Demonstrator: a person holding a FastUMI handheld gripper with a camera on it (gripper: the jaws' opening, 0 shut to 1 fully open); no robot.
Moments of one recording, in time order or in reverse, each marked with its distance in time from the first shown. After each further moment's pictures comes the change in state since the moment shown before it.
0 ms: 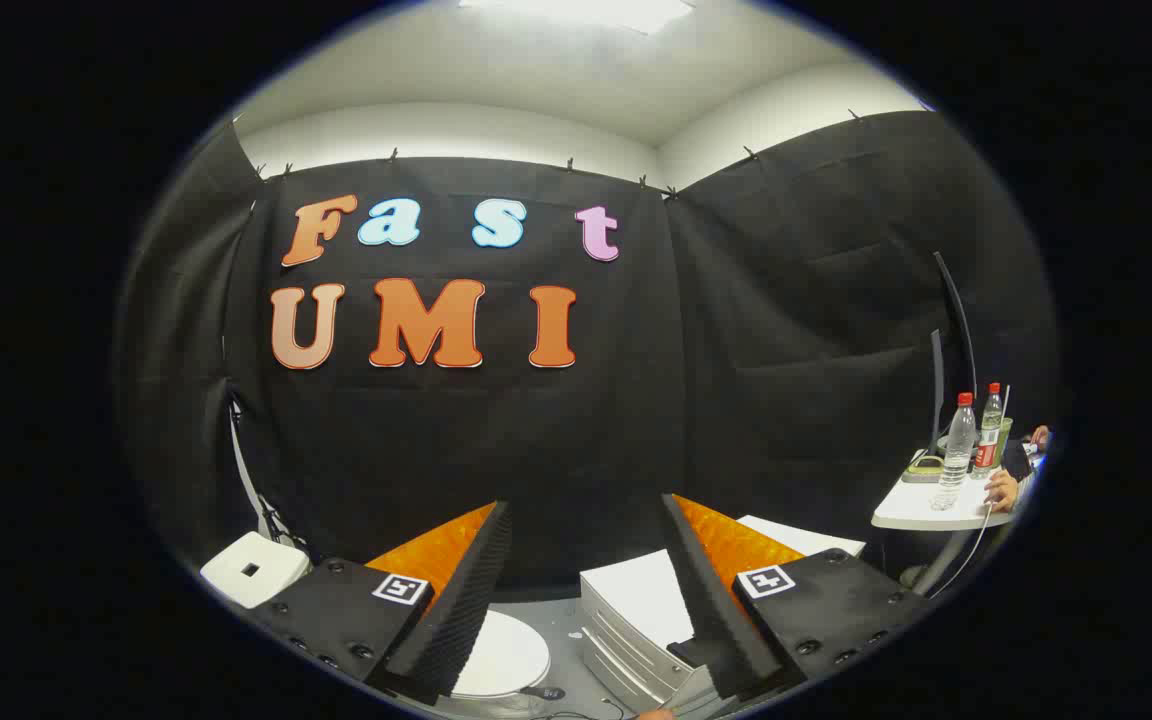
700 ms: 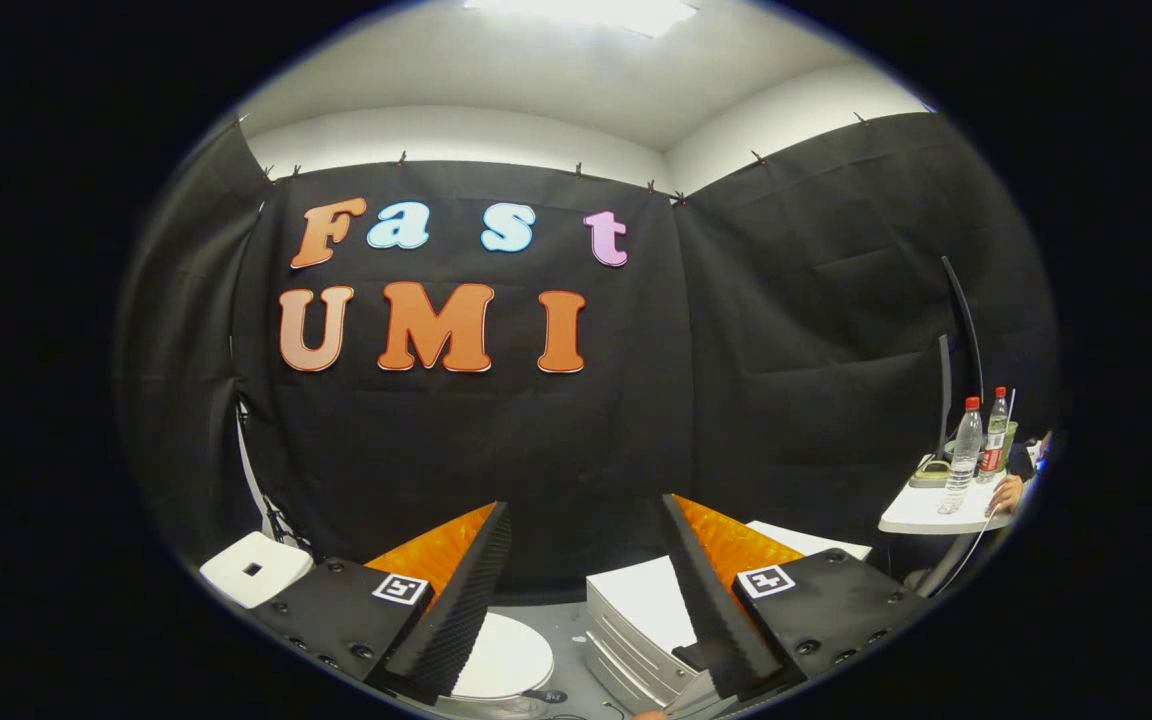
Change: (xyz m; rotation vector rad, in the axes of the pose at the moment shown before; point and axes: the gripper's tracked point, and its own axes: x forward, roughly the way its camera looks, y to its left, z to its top) arm 0.000 0.013 0.002 -0.009 -0.017 0.041
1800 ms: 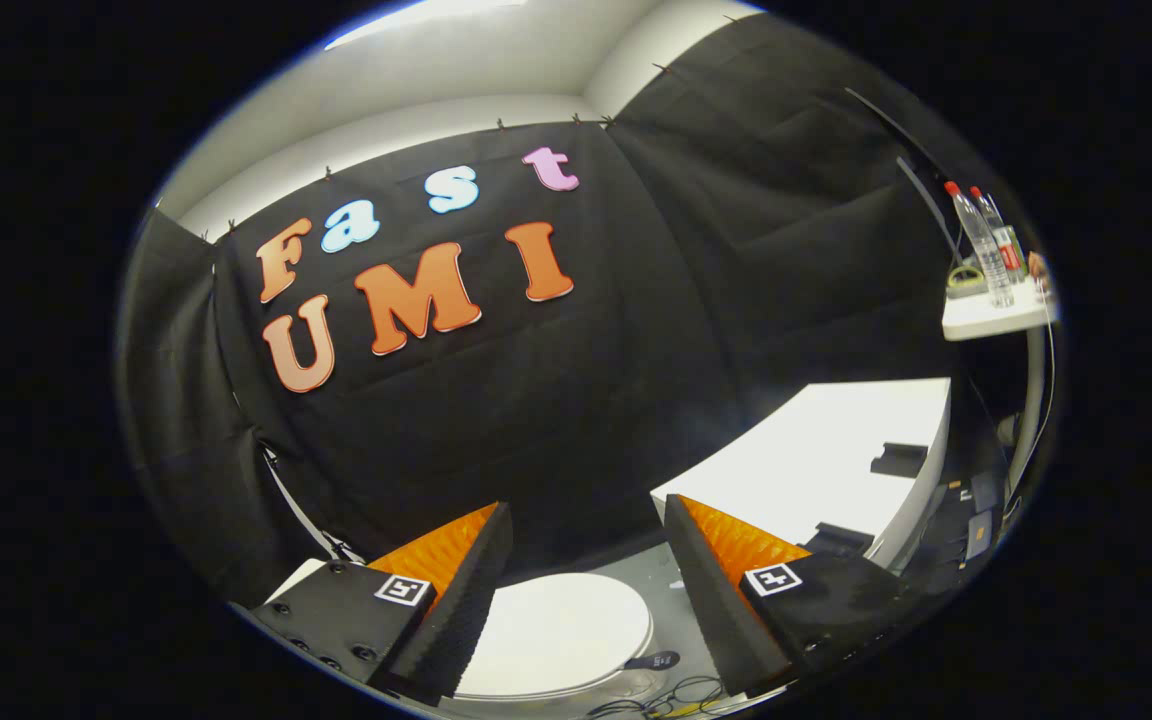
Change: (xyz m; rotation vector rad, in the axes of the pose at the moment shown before) arm 0.030 0.005 -0.226 0.383 0.185 0.002
